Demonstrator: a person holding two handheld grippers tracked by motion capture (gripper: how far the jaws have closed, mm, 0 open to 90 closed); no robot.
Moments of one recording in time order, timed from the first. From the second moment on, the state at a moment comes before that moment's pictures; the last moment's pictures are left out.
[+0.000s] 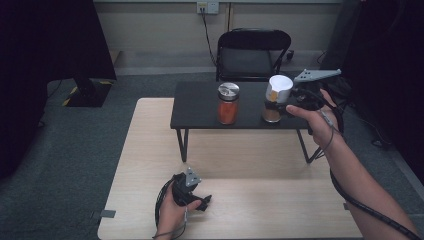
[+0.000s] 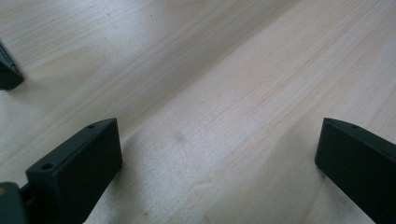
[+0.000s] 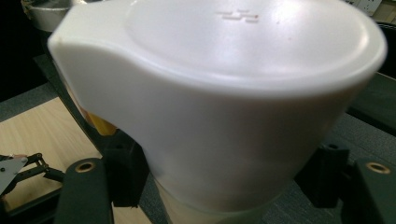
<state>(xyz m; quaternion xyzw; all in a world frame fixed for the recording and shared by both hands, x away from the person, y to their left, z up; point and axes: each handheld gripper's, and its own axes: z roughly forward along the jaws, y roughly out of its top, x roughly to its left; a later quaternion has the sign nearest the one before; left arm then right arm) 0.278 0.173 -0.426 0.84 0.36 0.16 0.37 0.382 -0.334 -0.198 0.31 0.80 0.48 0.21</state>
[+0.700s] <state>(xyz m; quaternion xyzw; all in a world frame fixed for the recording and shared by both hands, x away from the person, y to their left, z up) 0.278 0.173 -0.426 0.84 0.36 0.16 0.37 0.382 -0.337 -0.198 0.31 0.80 0.48 0.21</state>
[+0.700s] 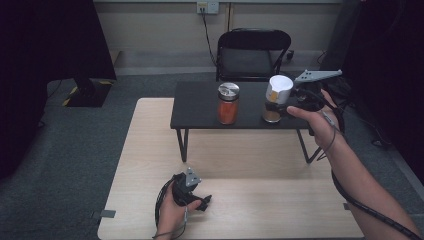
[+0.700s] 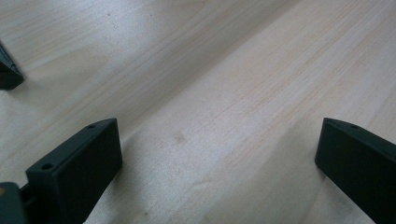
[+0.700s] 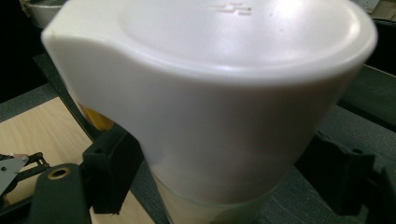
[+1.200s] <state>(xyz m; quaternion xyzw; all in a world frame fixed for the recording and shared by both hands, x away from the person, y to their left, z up) 0.278 0.173 -0.426 0.84 0.36 0.16 0.37 0.376 -0.340 -0.194 0.32 0.79 0.48 0.20</state>
